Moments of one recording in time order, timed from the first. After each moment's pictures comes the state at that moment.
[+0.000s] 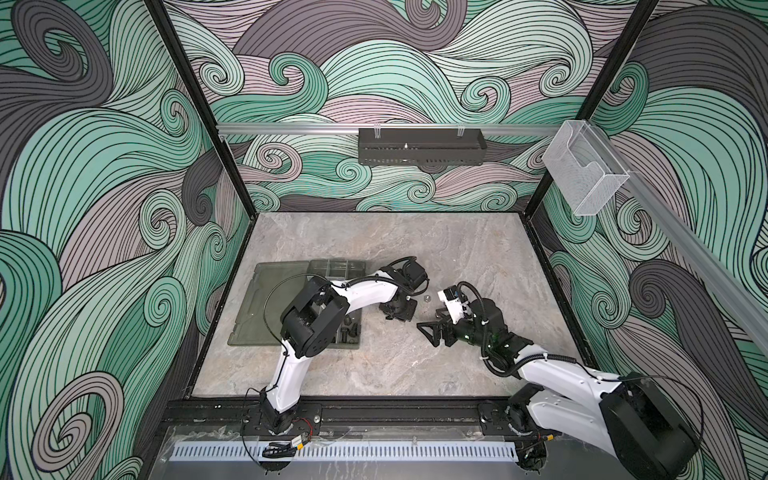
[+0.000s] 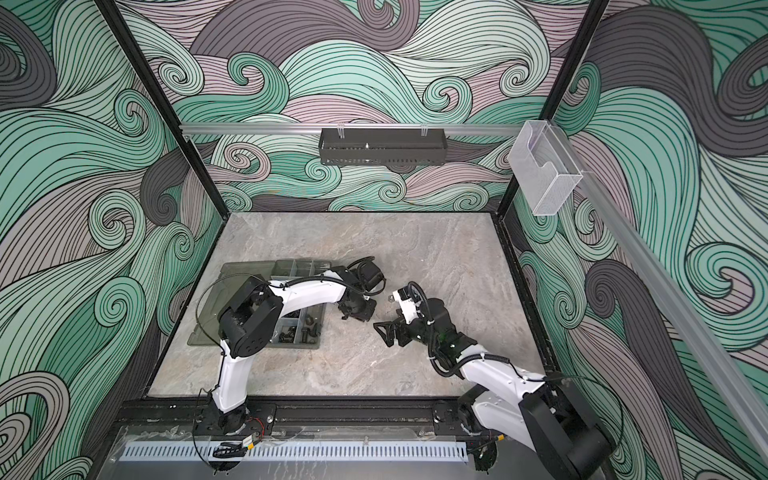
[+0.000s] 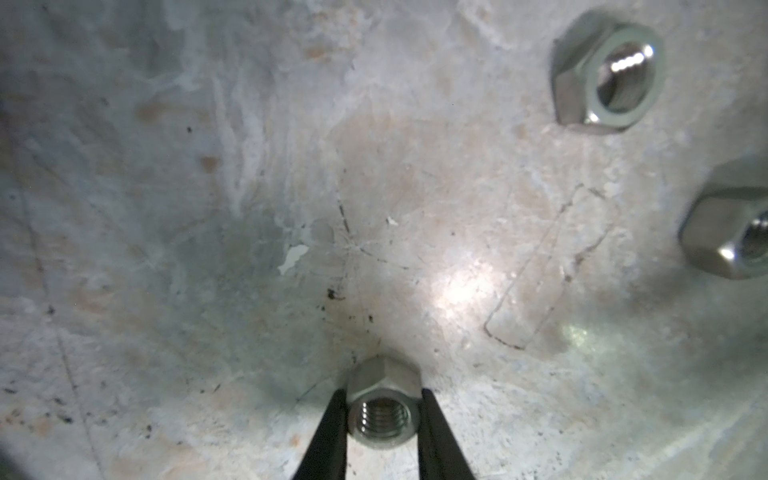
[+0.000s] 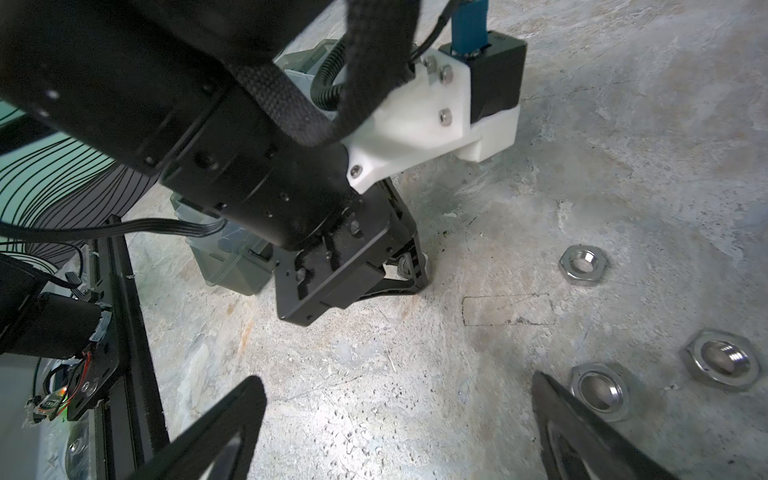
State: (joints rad) left arm -0.83 2.06 1.47 -0.77 -0.02 -0.41; right arm 0.56 1.11 0.30 0.28 -0.37 0.22
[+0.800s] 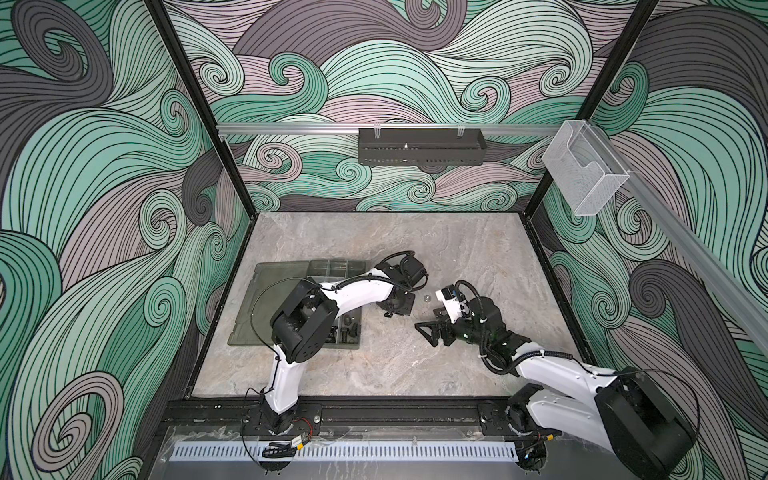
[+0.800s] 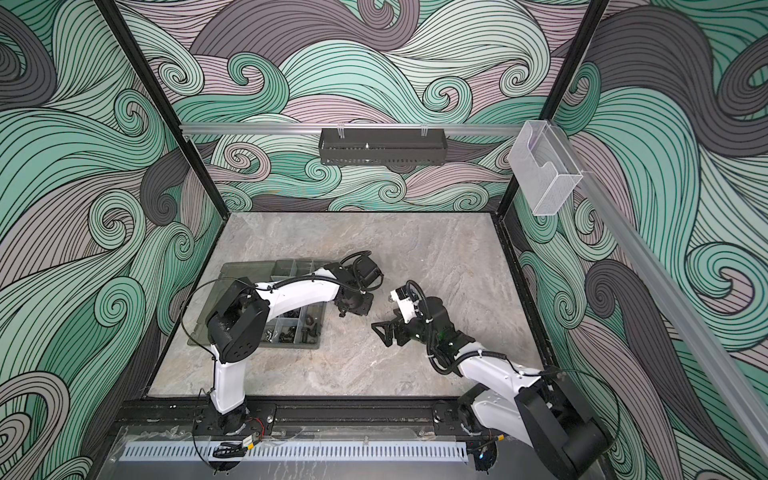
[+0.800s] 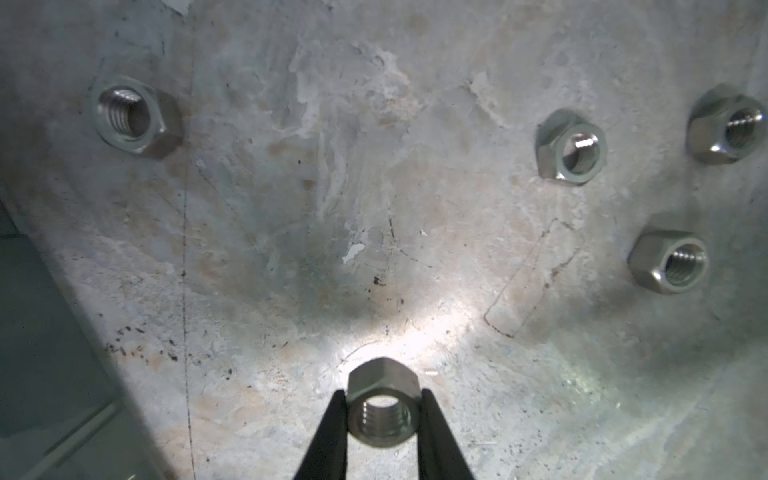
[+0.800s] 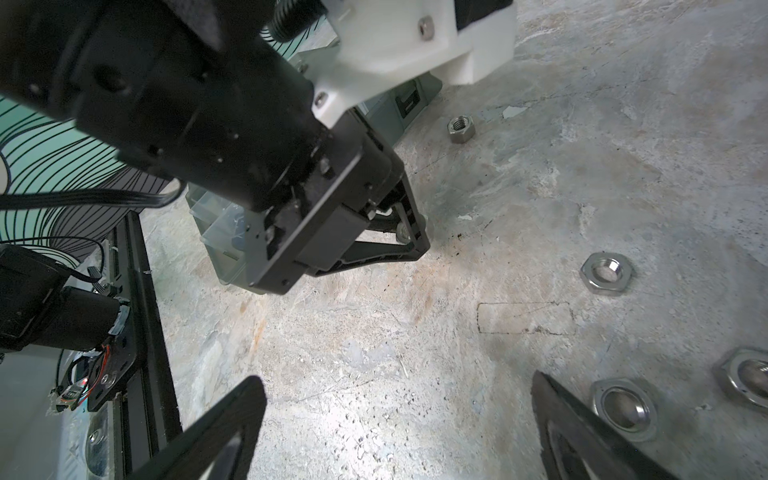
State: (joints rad) left arm -0.83 1.98 1.46 -0.78 -0.10 -0.48; right arm 0.56 1.14 0.31 0.30 -0.41 0.22
